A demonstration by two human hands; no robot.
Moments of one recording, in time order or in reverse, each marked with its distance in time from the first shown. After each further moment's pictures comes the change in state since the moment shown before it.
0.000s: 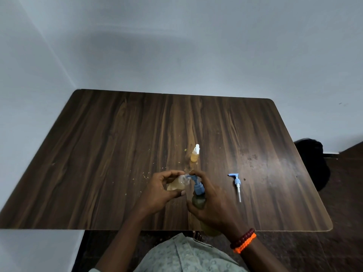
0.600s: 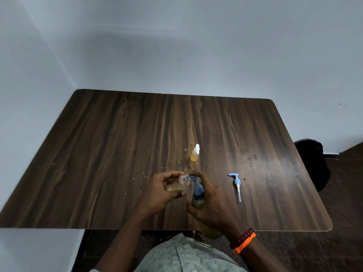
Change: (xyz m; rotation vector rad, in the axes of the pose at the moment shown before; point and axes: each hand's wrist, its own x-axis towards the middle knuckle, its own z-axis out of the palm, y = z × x) left_hand -0.002 -0.002 0.002 0.028 0.007 -0.009; right_hand 0.001 0.001 0.002 0.026 -0.023 0.003
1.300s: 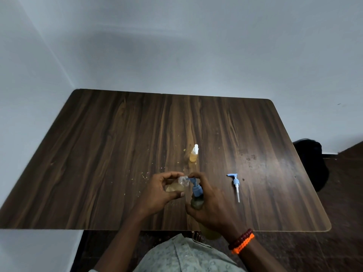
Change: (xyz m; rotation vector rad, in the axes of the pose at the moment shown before) left_hand 0.001 0.005 0.002 0.001 -0.010 -0.011; right_hand 0.000 0.000 -0.001 0.010 -0.008 0.018
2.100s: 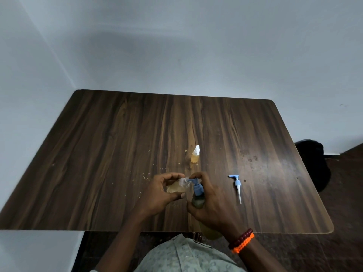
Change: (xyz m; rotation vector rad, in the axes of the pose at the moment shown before) left_hand 0.003 -0.004 -0.005 0.030 0.009 -0.010; right_hand 0.005 -0.005 -0.002 -0.015 0.007 0.021
